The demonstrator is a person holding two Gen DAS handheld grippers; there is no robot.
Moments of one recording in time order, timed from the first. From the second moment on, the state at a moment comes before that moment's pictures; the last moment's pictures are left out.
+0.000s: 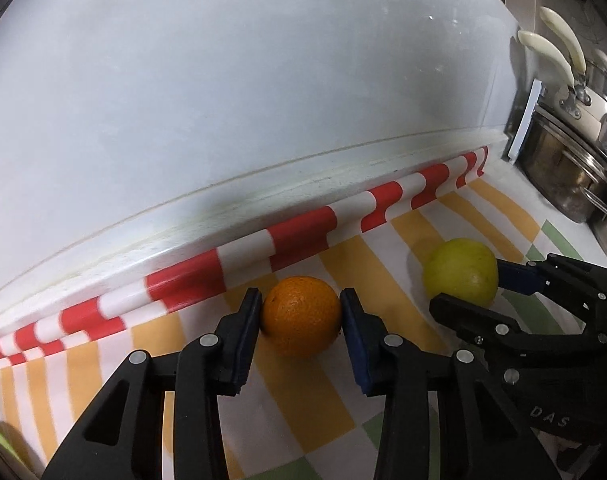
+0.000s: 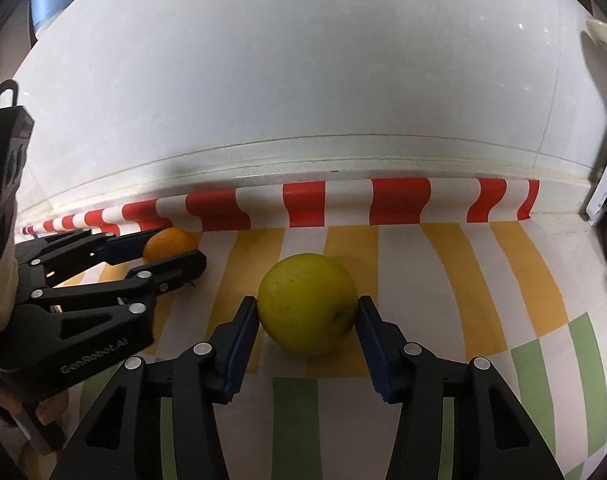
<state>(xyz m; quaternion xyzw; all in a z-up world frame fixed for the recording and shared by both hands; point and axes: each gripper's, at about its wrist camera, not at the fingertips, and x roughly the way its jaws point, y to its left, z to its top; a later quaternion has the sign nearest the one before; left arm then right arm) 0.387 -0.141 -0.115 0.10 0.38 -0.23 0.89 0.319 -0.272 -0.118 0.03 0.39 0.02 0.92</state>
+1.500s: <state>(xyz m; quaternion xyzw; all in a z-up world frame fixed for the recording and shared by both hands) 0.173 -0.012 0.009 0.04 0.28 -0.13 0.95 0.142 -0.167 0.000 0.01 0.29 0.10 0.95</state>
